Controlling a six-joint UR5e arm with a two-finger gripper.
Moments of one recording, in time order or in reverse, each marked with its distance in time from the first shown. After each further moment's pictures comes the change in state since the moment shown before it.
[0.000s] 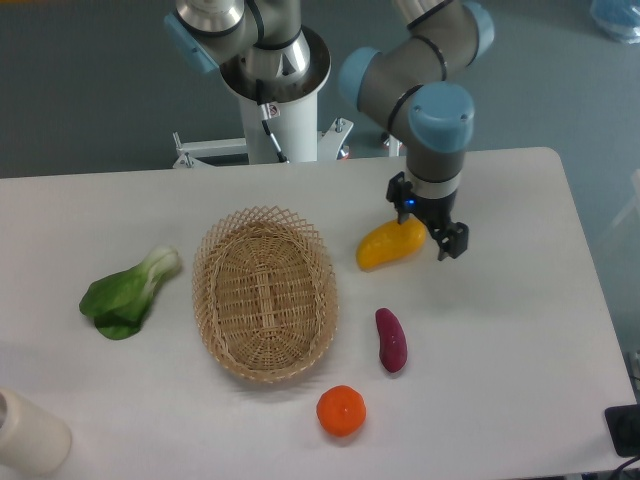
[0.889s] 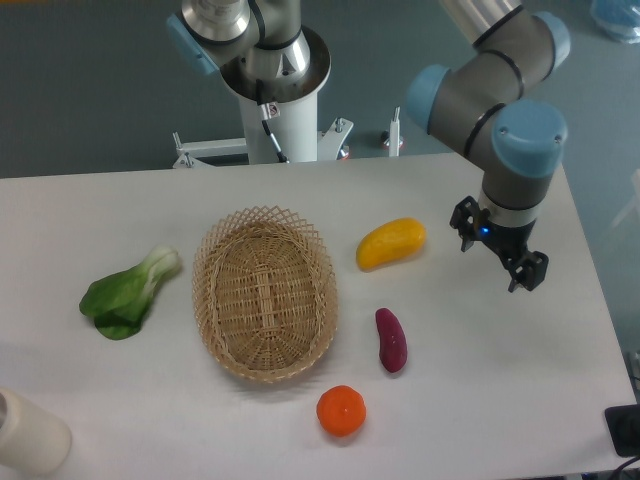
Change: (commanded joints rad) arm 0.006 -0.169 0.365 -0.218 -0.026 -0.035
